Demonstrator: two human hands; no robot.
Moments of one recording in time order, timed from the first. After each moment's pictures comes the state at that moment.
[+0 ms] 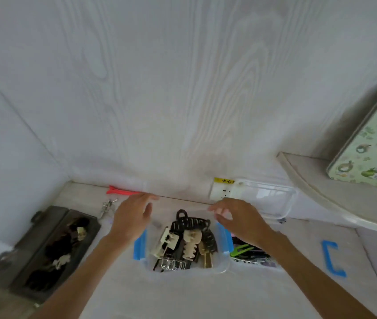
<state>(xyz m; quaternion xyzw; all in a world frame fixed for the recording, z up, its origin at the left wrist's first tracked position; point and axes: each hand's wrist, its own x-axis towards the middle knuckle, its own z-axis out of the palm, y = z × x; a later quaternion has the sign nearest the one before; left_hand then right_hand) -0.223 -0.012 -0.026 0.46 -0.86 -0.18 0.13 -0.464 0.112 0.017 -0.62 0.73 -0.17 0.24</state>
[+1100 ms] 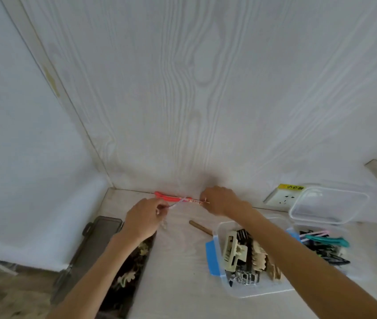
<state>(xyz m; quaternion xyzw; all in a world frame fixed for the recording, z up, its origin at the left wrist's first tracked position) -0.113 -0.111 -0.041 0.46 -0.85 -0.26 0.04 -0.318 -0.063 -0.017 -0.63 0.74 0.10 0.21</state>
